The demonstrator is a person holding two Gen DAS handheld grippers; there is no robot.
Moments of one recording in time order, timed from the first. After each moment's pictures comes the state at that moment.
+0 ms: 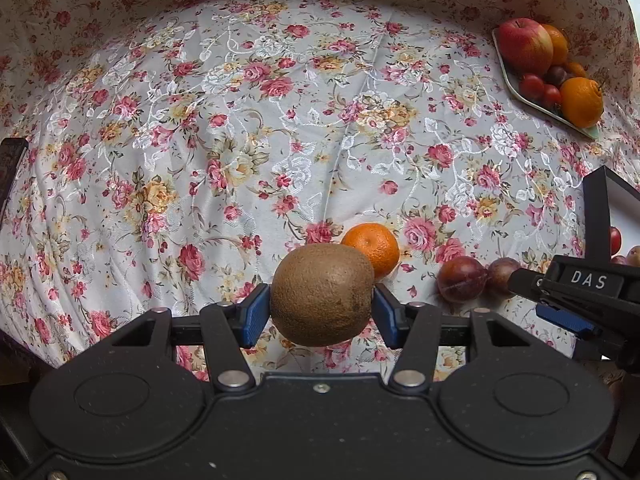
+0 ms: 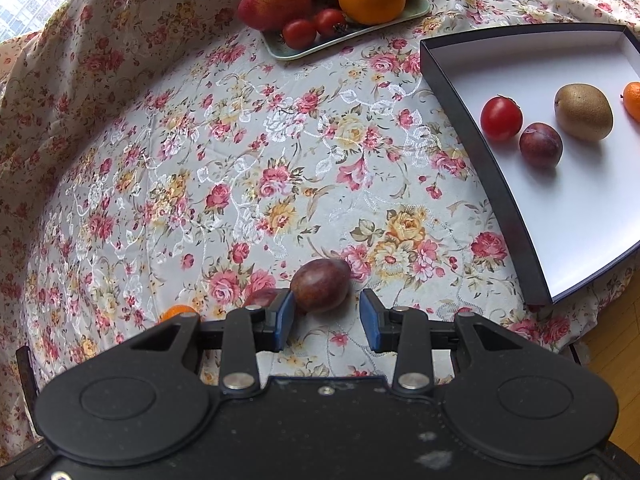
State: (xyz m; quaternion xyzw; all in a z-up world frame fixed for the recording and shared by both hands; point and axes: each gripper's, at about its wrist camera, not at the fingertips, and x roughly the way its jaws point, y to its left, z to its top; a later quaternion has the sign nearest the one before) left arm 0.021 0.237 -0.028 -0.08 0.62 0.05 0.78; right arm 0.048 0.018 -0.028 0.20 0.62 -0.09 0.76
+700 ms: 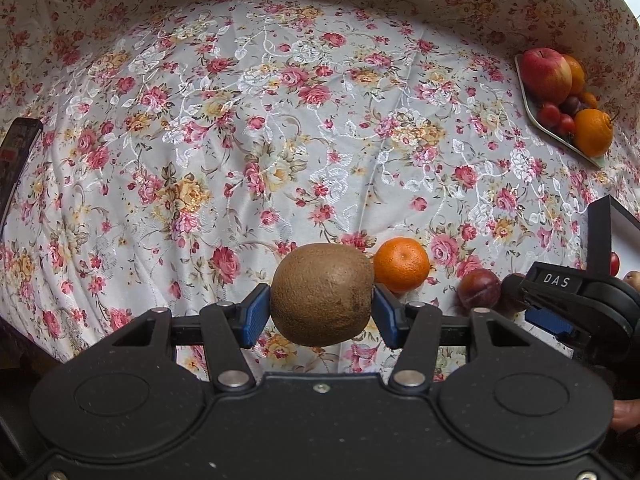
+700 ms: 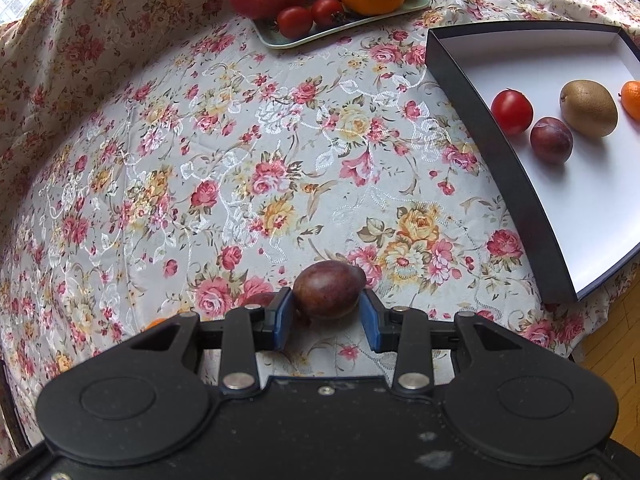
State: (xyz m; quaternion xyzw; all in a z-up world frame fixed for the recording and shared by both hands) left arm 0.018 0.266 -0.023 -0.11 0.61 0.06 0.78; right arm 0.058 0.036 -0.049 0.18 0.61 -0.13 0.76
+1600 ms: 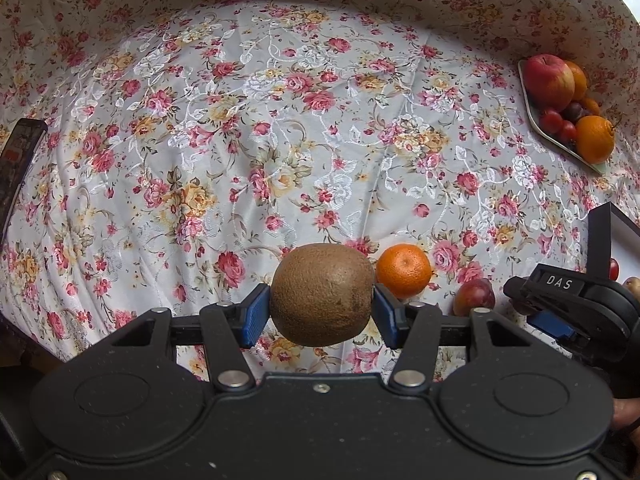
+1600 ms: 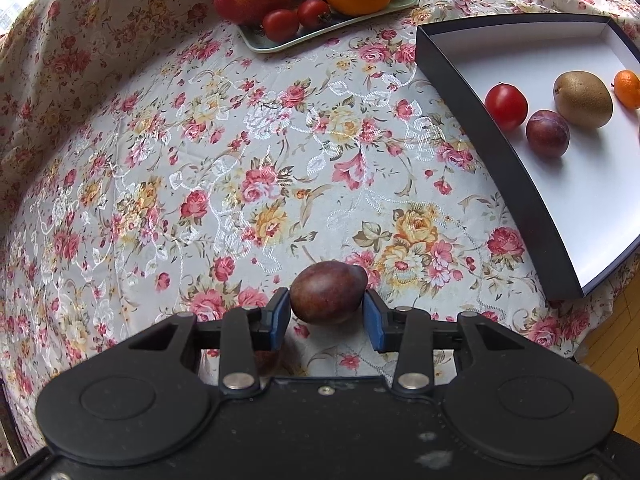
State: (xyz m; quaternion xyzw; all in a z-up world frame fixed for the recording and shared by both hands) left arm 0.020 0.268 -0.019 -0.11 0.61 0.06 0.78; right arm 0.055 0.032 -0.052 0.19 0.60 -0.14 0.76
